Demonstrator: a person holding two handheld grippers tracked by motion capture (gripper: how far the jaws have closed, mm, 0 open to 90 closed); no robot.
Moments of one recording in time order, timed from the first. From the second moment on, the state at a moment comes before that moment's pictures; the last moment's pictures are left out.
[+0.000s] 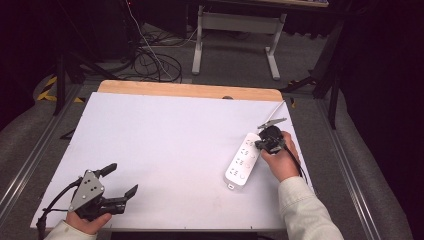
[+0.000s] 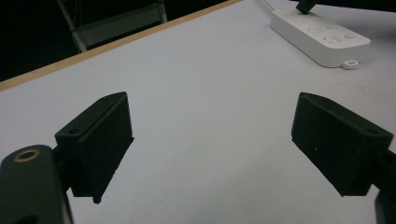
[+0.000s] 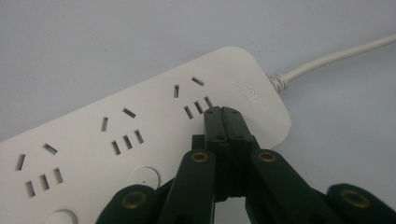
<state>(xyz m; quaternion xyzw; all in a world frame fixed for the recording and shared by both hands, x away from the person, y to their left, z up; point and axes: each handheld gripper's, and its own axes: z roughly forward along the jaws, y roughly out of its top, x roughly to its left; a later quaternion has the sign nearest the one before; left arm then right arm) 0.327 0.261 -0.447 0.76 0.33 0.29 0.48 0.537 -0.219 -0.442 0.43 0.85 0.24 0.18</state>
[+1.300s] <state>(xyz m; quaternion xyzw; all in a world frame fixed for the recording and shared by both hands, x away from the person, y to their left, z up) 0.328 0.261 -0.447 0.76 0.33 0.29 0.48 0.514 -0.222 -0.406 0.41 0.84 0.31 0.20</state>
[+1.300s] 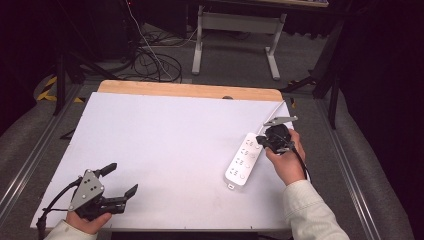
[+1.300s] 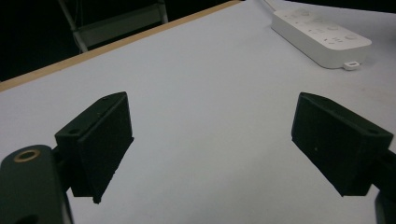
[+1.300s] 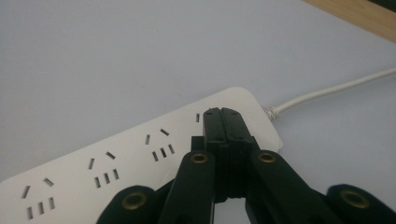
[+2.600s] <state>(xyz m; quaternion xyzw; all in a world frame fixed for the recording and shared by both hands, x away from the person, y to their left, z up) 0.327 0.262 -0.446 0.75 0.34 0.29 0.49 0.443 -0.230 -0.366 0.31 0.82 0.44 0.22</state>
